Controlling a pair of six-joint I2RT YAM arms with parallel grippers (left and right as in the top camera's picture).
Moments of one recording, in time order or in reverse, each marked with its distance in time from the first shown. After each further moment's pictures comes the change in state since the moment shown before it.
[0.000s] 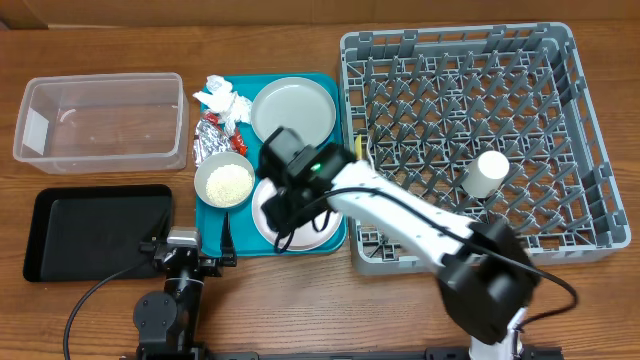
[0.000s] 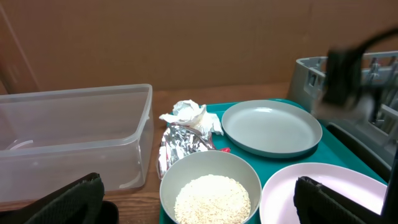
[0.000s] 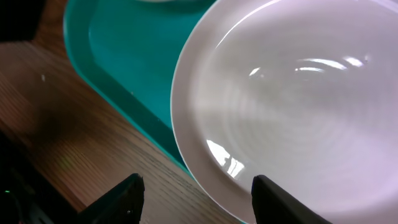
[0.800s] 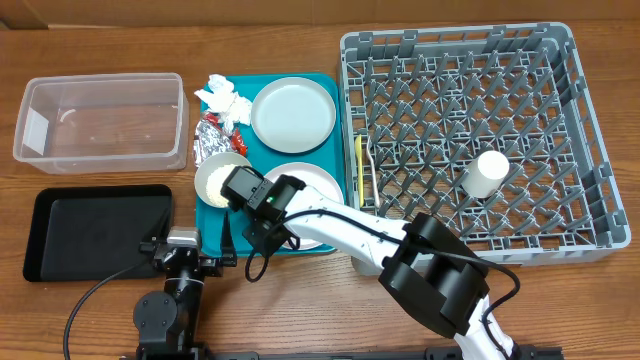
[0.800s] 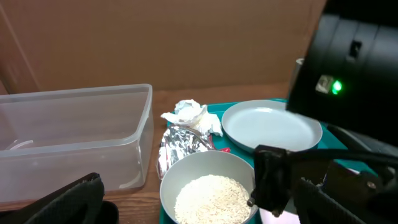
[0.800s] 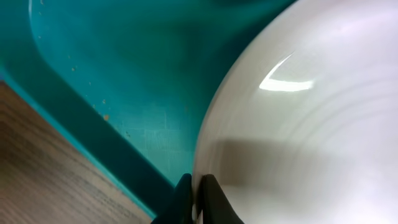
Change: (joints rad) left arm 0.000 0.000 0.000 0.000 0.000 0.000; right arm 0.127 0.163 0.074 0.037 0.196 -0.040
